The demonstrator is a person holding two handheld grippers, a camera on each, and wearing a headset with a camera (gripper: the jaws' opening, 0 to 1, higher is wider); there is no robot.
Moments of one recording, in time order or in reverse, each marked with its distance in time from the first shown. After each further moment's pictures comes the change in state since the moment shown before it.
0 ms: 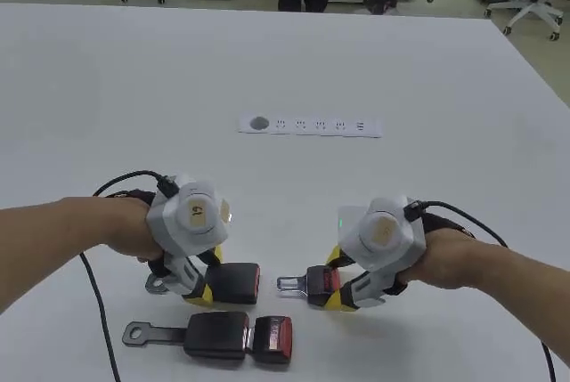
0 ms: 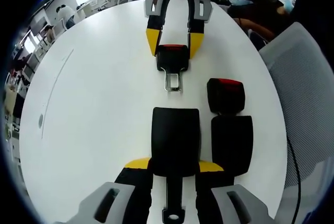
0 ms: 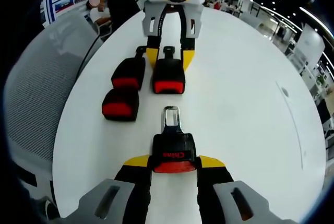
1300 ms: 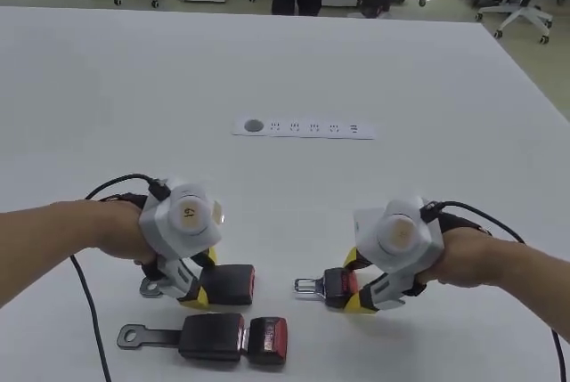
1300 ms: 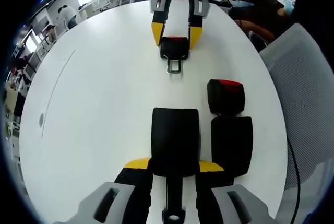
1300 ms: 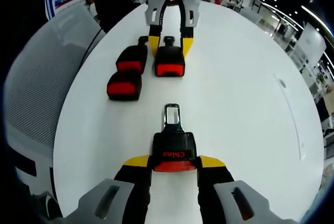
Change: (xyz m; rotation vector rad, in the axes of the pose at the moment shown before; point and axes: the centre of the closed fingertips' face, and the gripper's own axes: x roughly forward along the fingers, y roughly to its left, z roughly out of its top) left arm 0.002 0.001 -0.002 -0.008 -0.014 0.008; right arm -0.015 0.002 -0.027 -0.005 0.052 -0.007
